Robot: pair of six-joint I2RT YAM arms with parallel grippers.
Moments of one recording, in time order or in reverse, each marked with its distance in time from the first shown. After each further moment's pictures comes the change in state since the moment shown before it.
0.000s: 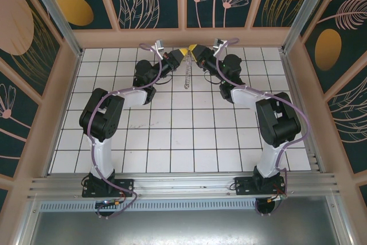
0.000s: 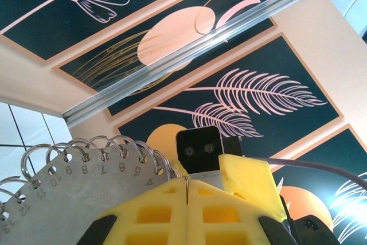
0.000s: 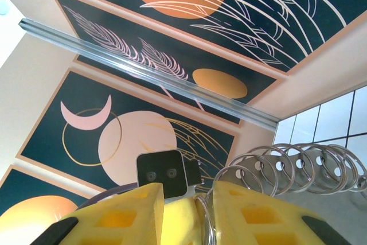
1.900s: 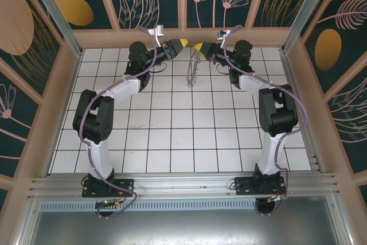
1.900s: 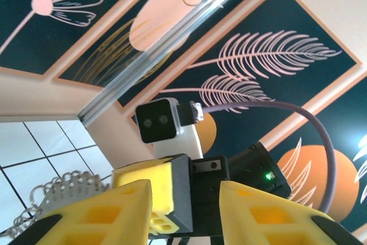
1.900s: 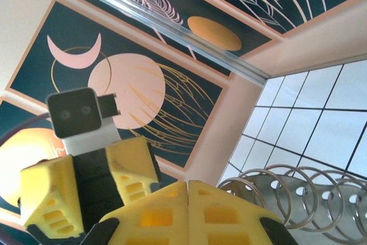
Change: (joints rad) left arm 0.064 -0.057 0.207 -0.341 0.215 0.254; right arm -0.164 0.140 0.225 -0.154 -0.457 -0.126
